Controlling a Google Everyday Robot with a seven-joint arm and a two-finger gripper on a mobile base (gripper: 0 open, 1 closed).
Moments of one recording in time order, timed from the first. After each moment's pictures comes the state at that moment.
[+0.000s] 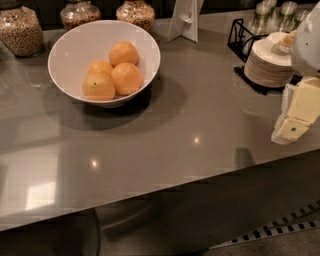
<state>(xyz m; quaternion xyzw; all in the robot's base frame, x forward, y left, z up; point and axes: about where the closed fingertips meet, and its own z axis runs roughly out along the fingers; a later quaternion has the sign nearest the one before) 0.439 -0.214 0.986 -0.60 0.78 -0.05 0.17</state>
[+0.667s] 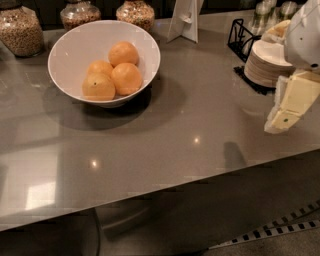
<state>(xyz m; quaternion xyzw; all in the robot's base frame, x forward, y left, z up) 0.461 -0.201 0.994 -0.64 0.74 -0.06 0.22</state>
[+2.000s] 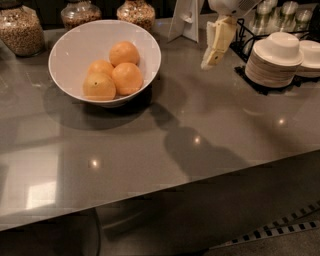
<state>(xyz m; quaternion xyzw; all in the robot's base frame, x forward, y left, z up) 0.606 -0.084 1.033 -0.77 0.53 -0.02 0.35</state>
